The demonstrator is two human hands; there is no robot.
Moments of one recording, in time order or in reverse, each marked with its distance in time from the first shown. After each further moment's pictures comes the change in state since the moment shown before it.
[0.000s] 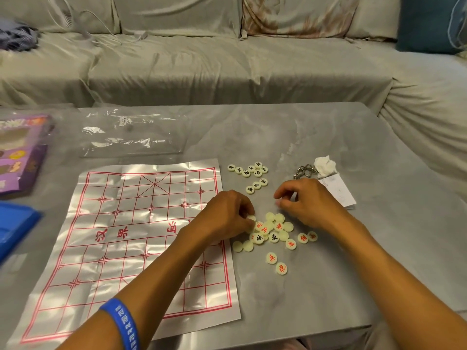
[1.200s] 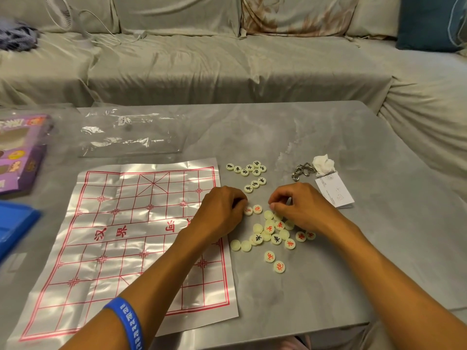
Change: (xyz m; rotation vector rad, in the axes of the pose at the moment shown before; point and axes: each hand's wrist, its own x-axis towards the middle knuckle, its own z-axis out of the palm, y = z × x) left_hand 0.003 -0.011 0.007 0.019 0.267 0.065; right_hand -0.001 0.004 0.011 0.085 -0.068 -0.028
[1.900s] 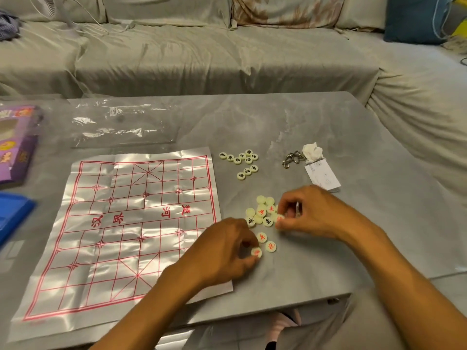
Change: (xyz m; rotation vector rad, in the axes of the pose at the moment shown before) left_hand -0.086 0.028 0.003 0.099 -0.266 0.217; right_hand -0.059 -0.018 -0.025 -0.143 -0.153 -0.007
